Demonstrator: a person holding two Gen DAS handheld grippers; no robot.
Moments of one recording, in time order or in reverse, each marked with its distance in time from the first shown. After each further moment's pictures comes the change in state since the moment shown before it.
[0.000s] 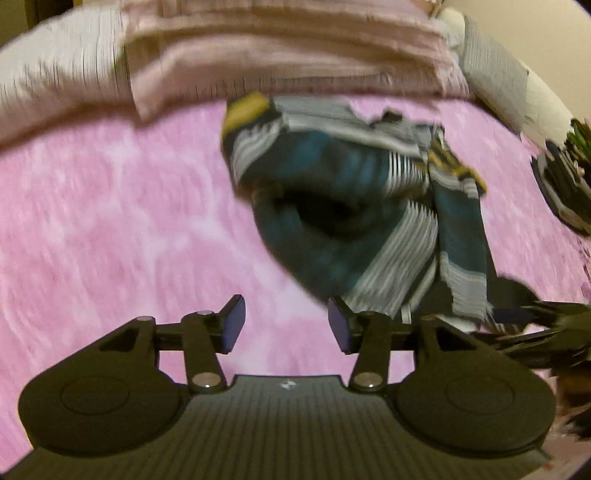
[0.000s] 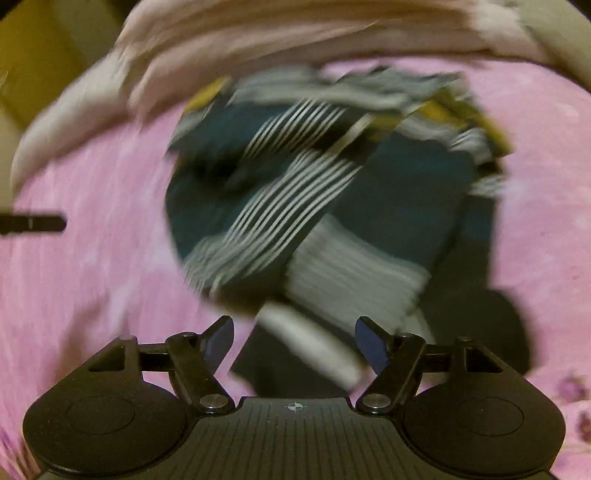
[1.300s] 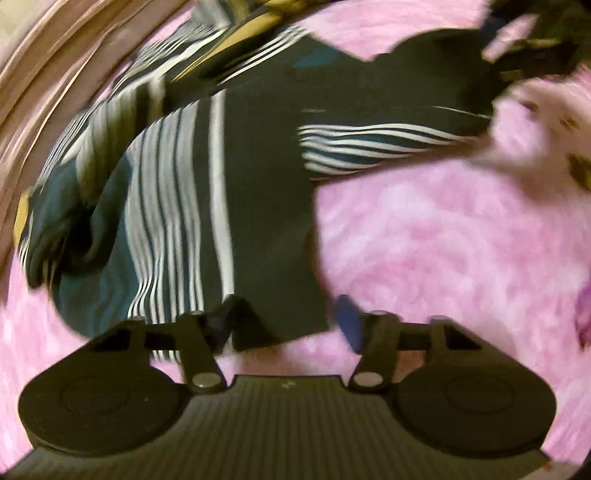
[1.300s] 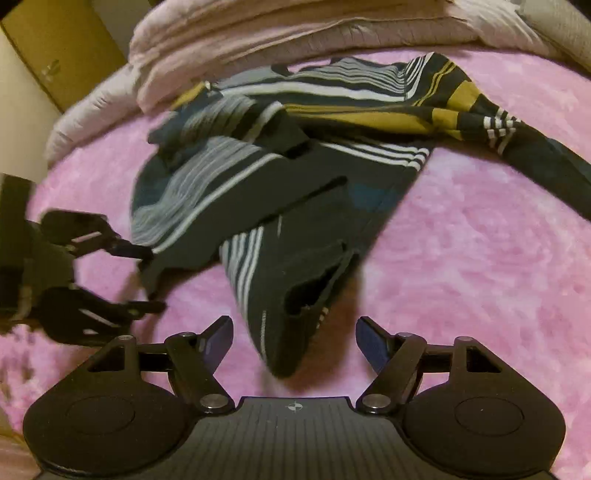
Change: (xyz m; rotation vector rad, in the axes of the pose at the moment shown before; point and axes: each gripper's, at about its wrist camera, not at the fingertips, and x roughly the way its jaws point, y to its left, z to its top) left arm 0.138 -0.222 -0.098 0.877 0.120 0.098; right arm -0.018 -0.187 -0.061 -0.015 -0.070 0.143
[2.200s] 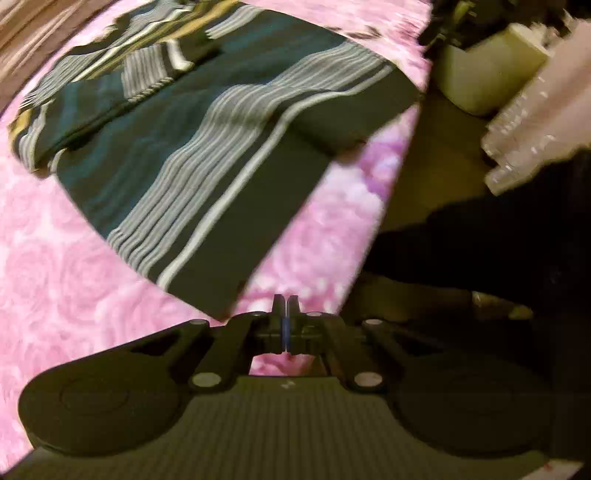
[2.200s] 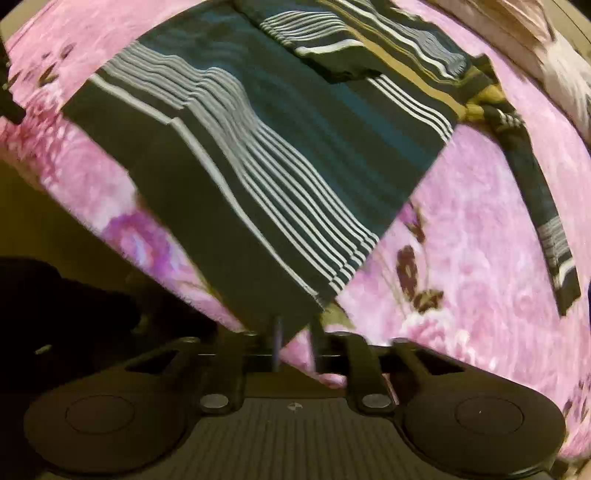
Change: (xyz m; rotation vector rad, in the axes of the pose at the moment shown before) left arm -0.186 -0.090 -0.143 -0.157 0.083 -0.255; right arm -0.117 0.038 -0.126 -0.540 0.354 -0.243
